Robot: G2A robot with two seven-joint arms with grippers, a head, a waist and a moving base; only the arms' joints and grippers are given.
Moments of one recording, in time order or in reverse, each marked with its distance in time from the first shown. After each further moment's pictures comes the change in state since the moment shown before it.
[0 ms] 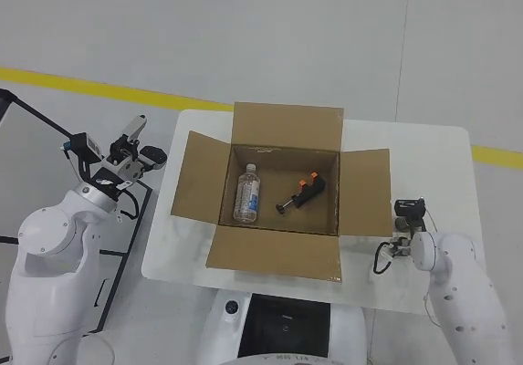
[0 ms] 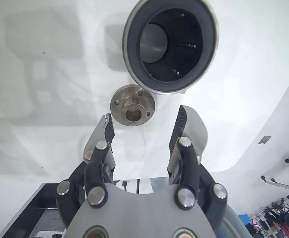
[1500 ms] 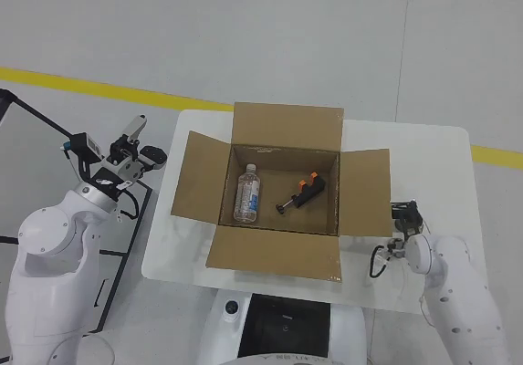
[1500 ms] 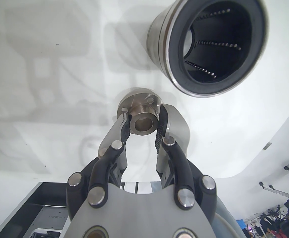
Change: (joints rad) left arm 0.000 0.000 0.000 0.000 0.000 0.000 0.000; right arm -0.025 -0.009 -0.007 -0.024 0.023 -0.037 -0.013
